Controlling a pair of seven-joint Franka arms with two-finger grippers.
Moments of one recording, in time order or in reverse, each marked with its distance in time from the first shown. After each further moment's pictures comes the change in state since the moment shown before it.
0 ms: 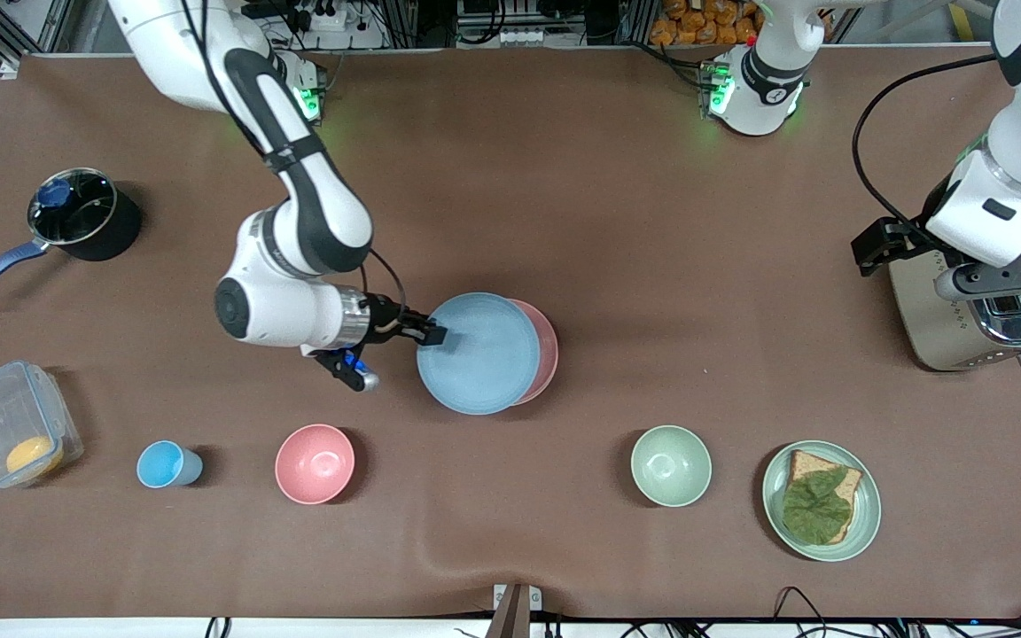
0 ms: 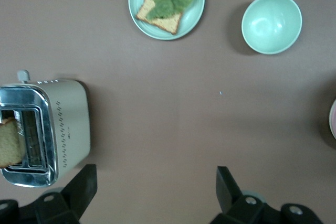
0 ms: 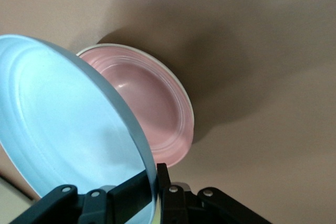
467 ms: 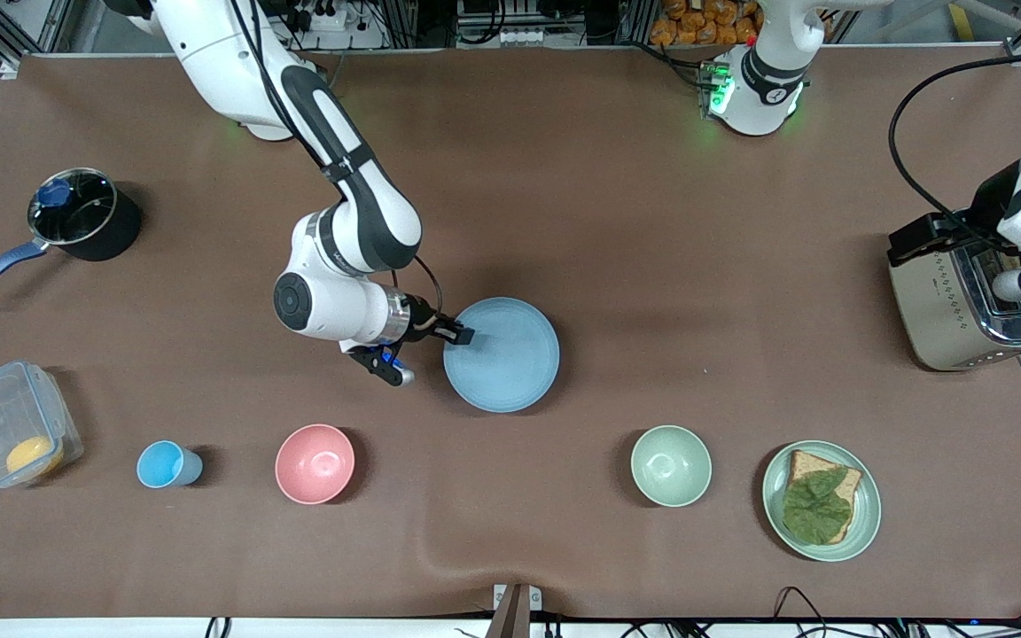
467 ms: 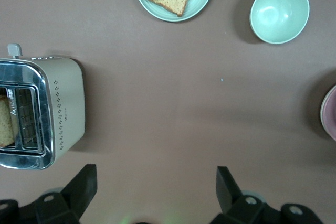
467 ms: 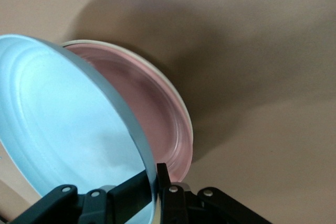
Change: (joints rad) left arm -0.036 -0.011 0.154 0.009 -0.096 -0.063 0.063; right arm 0.054 0.061 -0.004 -0.007 -0.009 0.083 0.008
